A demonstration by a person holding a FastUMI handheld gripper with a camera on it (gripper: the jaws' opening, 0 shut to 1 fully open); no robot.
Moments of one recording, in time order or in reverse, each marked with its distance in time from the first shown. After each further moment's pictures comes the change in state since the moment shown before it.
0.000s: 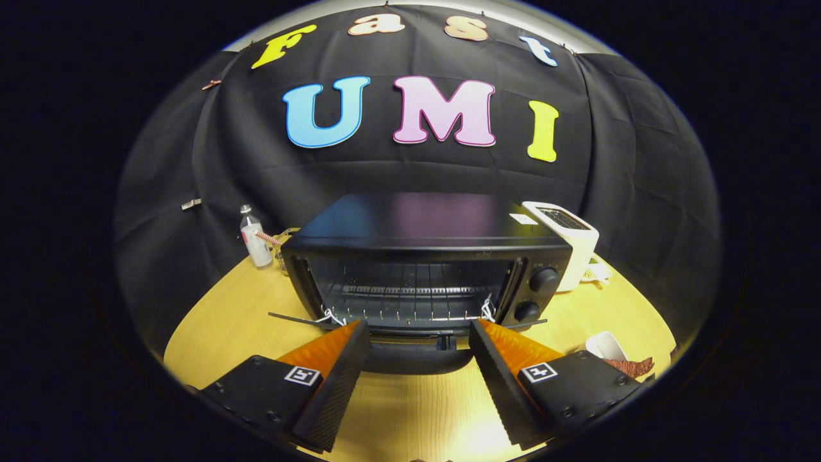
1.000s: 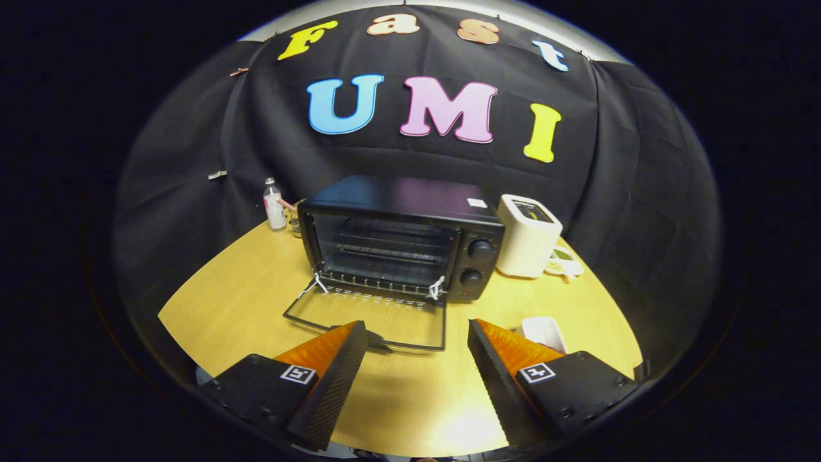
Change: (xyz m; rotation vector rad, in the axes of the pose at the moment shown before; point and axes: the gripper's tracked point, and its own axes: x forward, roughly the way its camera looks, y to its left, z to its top) arm -0.111 -0.100 0.000 -0.108 0.044 0.040
